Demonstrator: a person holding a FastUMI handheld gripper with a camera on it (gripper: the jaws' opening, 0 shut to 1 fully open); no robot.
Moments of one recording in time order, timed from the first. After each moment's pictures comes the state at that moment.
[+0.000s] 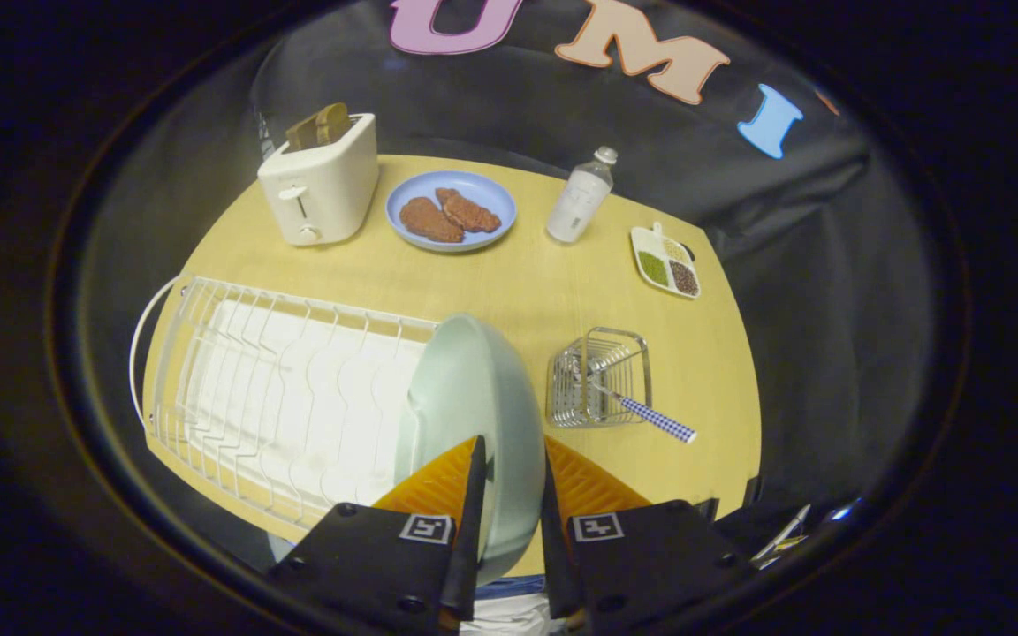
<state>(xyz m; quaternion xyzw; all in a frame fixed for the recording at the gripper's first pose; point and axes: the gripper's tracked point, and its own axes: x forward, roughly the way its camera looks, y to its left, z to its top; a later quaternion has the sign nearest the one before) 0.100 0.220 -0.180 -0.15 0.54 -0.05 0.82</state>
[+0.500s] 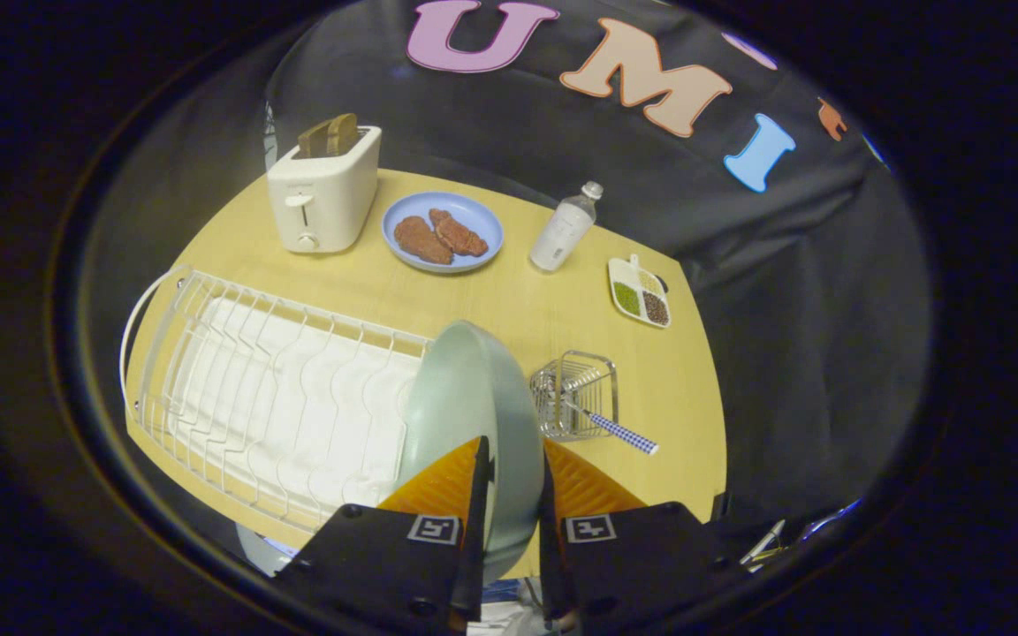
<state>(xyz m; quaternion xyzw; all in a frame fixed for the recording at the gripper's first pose) 0.104 0.221 -0.147 -0.20 0.50 -0.08 0.84</state>
